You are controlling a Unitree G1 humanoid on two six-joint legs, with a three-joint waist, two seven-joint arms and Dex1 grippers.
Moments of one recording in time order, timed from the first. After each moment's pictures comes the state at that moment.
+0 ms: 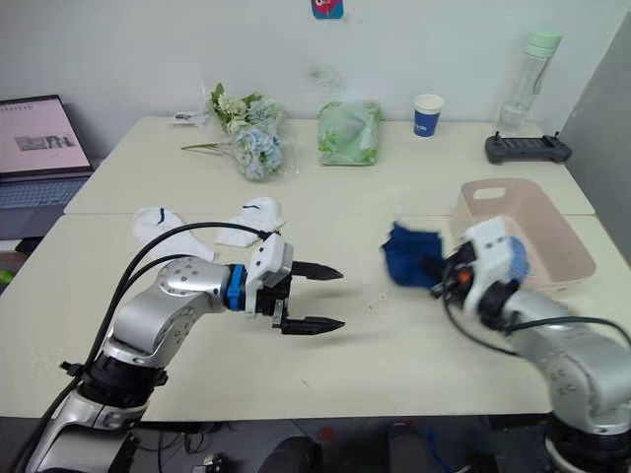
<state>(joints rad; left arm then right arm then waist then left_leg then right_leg) -0.53 0.58 -0.22 -0.18 -0.43 0.52 -1.17 -0.28 -0.57 -0.33 -0.67 0.64 1.09 0.35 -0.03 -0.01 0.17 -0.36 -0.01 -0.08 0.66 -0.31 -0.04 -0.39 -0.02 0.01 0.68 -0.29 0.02</state>
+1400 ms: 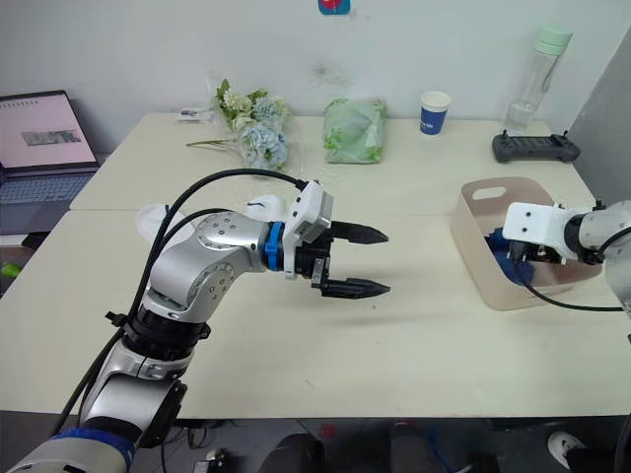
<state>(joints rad) -0.78 0.43 -0.25 -0.12 -0.47 0.61 -1.13 -0.65 -1.15 0.20 0.18 -0.21 0.19 1.10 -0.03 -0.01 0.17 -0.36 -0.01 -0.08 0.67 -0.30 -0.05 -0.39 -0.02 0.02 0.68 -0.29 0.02</state>
